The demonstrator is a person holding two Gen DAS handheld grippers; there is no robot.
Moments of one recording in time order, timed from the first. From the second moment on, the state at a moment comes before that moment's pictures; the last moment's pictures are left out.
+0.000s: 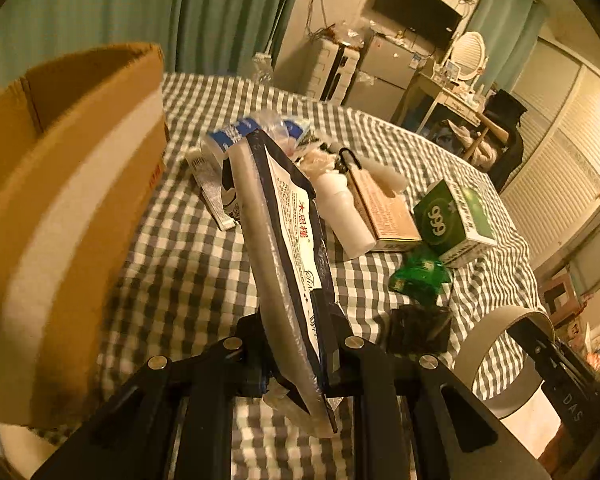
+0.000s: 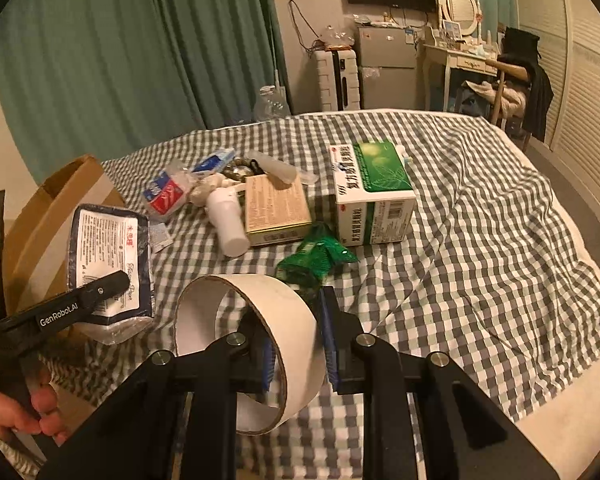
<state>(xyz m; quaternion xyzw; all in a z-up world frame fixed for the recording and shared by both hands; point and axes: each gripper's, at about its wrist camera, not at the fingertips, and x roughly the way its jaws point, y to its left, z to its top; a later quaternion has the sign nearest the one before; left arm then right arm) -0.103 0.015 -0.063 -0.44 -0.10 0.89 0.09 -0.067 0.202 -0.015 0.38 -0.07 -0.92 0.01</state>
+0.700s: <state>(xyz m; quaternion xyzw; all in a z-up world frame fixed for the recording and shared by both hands) -0.072 -0.124 0.097 -0.34 -0.11 0.93 0.08 -0.047 0.050 0.100 0.32 -0.04 -0.94 0.13</state>
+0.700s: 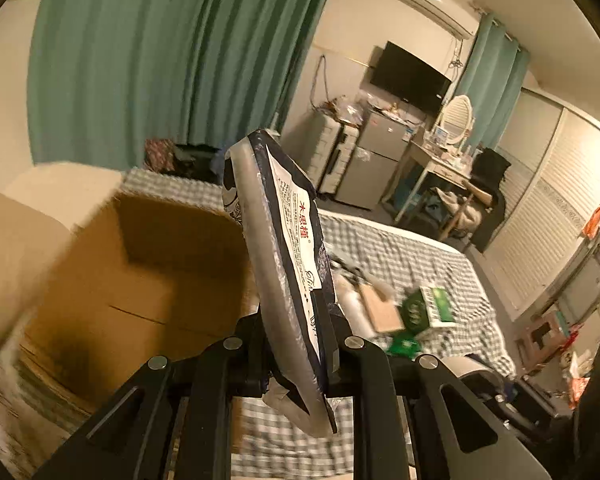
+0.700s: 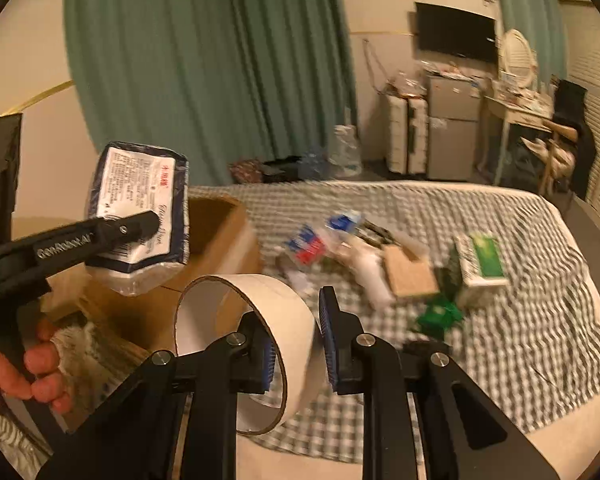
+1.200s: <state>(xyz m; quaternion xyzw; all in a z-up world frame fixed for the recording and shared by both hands) -0.086 -0.233 0.060 -0.38 -0.08 0.92 0.01 -0.092 -0.083 0.085 0.36 0.01 -0.91 0.21</state>
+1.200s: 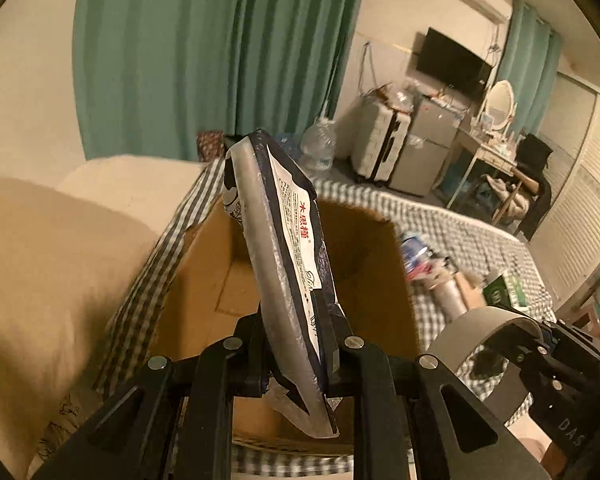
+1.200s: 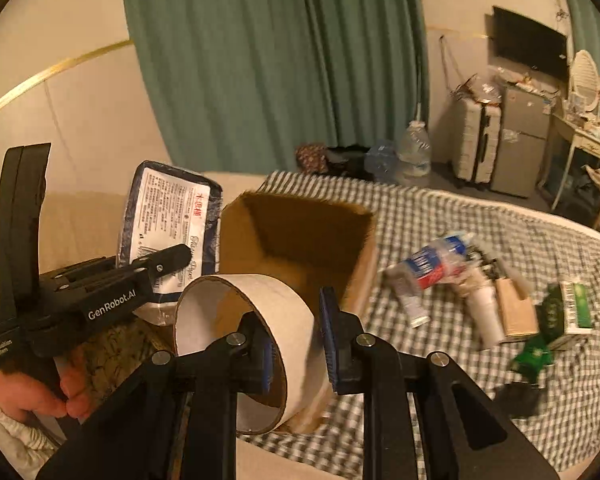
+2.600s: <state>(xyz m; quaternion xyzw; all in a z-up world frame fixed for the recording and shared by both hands) -0.012 -0.105 0.069 -0.38 -0.06 0.92 0.06 -0.019 0.071 0.075 0.37 -0.02 -0.93 0.05</state>
